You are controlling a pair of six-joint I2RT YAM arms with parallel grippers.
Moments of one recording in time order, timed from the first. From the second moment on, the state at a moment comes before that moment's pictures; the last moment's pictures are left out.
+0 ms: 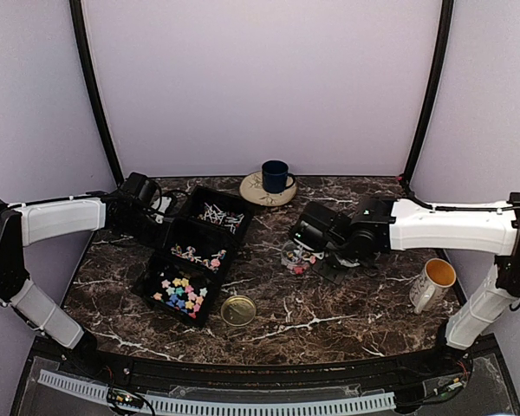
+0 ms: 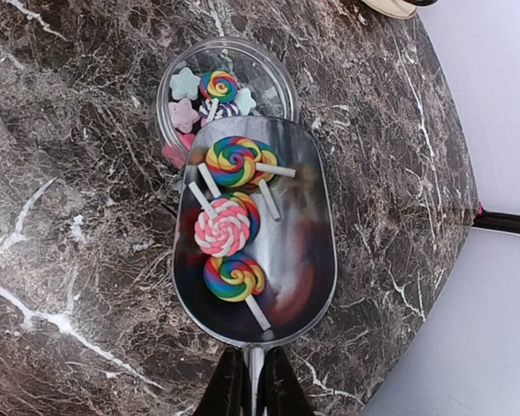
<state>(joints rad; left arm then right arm) -0.38 1.49 0.97 -0.50 0.11 -0.13 1.09 1.56 1.24 -0.94 0.56 0.01</state>
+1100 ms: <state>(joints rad) -0.38 1.49 0.97 -0.50 0.11 -0.13 1.14 1.66 1.40 -1.19 0.64 0.02</state>
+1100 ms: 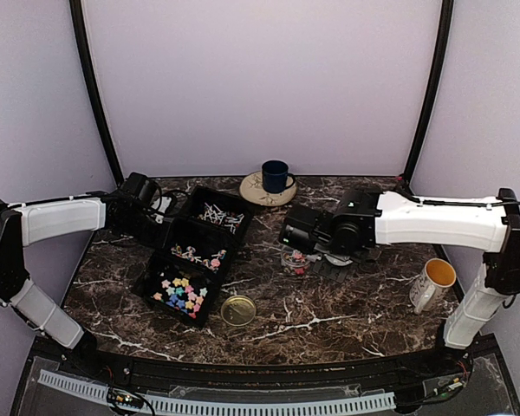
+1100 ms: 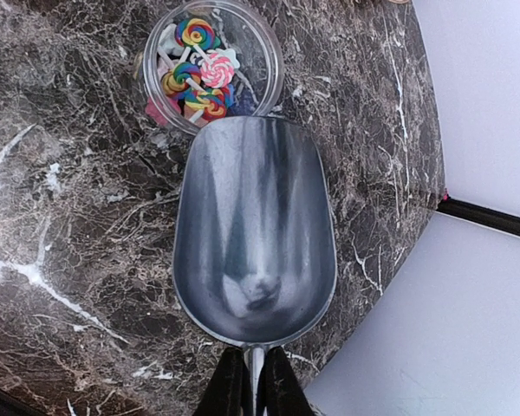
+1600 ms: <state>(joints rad) -0.38 1.49 0.97 -0.50 0.11 -0.13 1.16 1.67 1.45 -1.21 0.68 0.02</state>
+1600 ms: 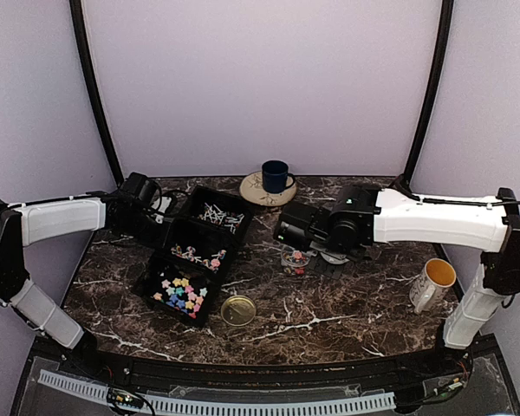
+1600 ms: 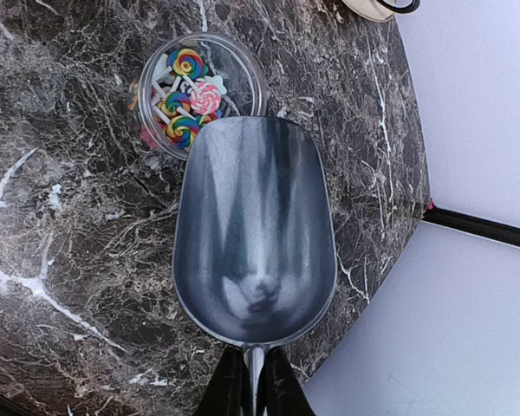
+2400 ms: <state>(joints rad) -0.38 1.59 1.03 -0.58 0.14 -0.05 1.16 1.69 1.37 -0.91 0.71 -0.06</state>
